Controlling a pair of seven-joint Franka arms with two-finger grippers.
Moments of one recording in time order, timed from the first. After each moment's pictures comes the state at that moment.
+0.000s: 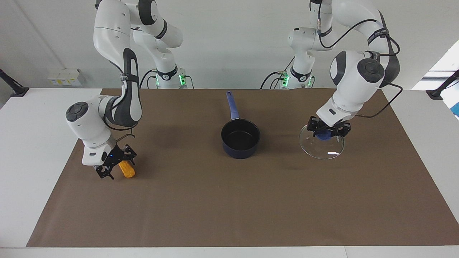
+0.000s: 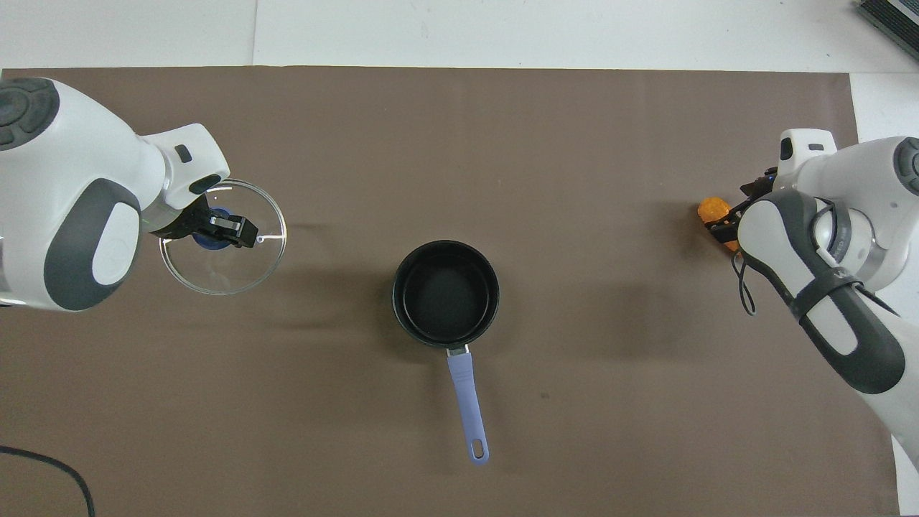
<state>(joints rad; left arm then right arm) -0.16 0.16 -0.02 -1.77 -0.03 1.87 0.12 -0.04 0.43 -0.11 -1.85 0.18 2.37 -1.05</state>
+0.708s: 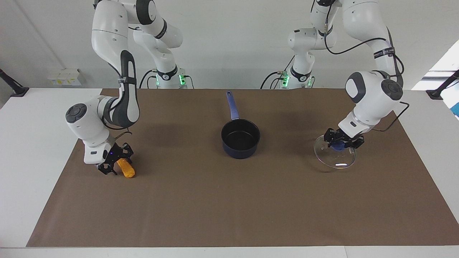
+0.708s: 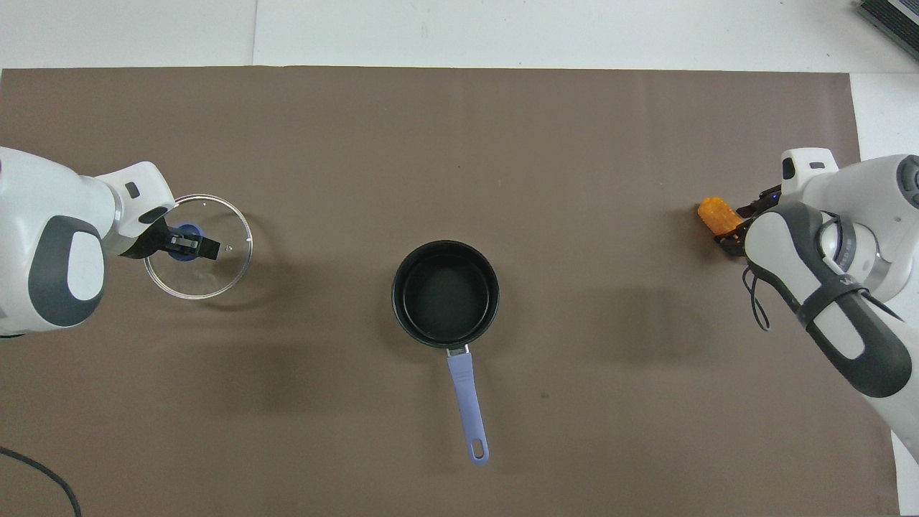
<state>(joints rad) -0.01 0.19 -0.02 -2.00 -0.14 2.20 0.34 -0.07 0.42 -0.11 -1.89 0.18 2.37 -1.12</state>
